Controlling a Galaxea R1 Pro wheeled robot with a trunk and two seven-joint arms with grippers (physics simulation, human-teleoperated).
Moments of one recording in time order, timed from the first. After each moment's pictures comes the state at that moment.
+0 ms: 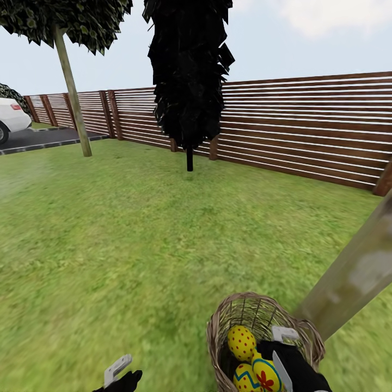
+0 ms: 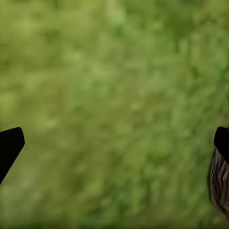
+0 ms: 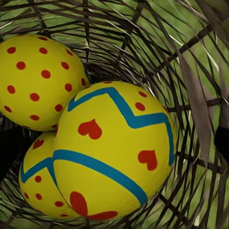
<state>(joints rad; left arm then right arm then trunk) -0.38 -0.01 0.22 -0.29 0.38 0.13 -0.08 -0.46 0.03 -0.20 -0.52 0.08 0.34 -0.12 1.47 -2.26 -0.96</state>
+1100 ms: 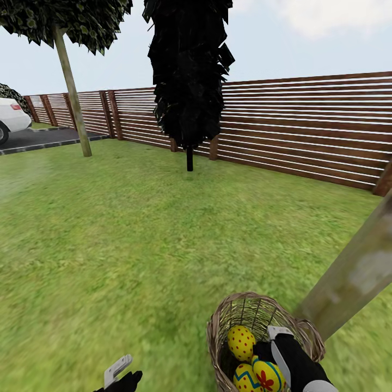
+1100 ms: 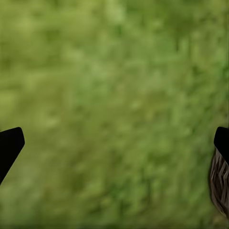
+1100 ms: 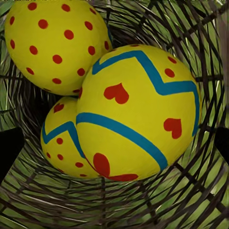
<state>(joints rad) -0.38 -0.01 0.22 -0.29 0.38 0.13 -0.08 -0.50 0.03 -0.20 -0.54 0.09 0.55 -0.05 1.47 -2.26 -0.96</state>
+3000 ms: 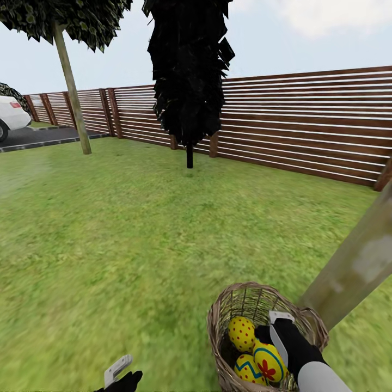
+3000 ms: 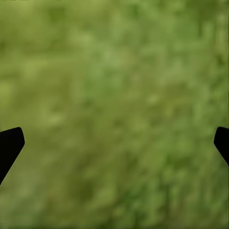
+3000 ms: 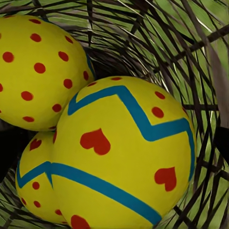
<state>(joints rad) -0.38 -0.01 0.22 -0.29 0.38 0.12 -0.08 -0.57 0.02 -0.20 -0.52 0.08 0.55 -0.12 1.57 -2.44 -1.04</state>
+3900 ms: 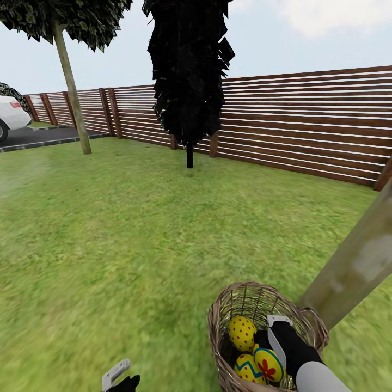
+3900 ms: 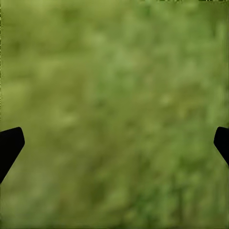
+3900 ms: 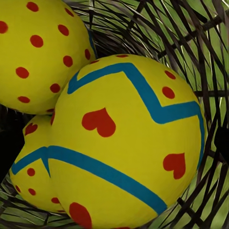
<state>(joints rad) -0.37 -0.01 0.23 -0.29 0.37 0.08 -0.06 -0.58 0.03 -0.19 -0.47 0.10 0.55 -0.13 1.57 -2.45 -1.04</state>
